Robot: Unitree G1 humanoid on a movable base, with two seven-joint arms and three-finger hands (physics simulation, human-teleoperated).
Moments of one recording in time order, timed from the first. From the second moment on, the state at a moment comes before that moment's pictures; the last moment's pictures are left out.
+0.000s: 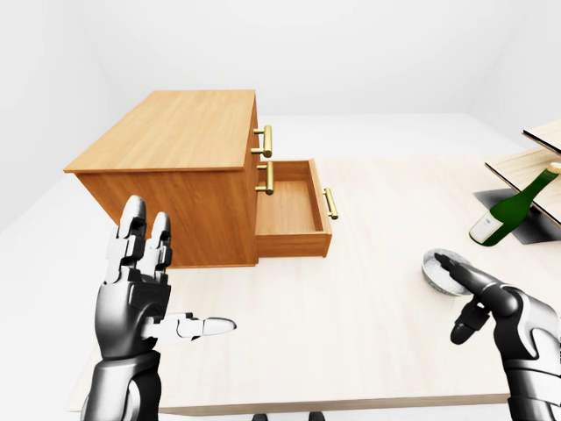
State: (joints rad) left arm 0.32 -0.06 0.20 -0.76 -0.21 0.09 -0.23; right arm -0.12 -0.51 -0.37 0.27 -0.95 0.09 0.70
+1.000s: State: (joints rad) left arm 0.33 -0.06 0.19 -0.76 -0.20 0.09 -0.22; right arm -0.18 -0.54 -0.35 0.40 -0.88 0.09 0.70
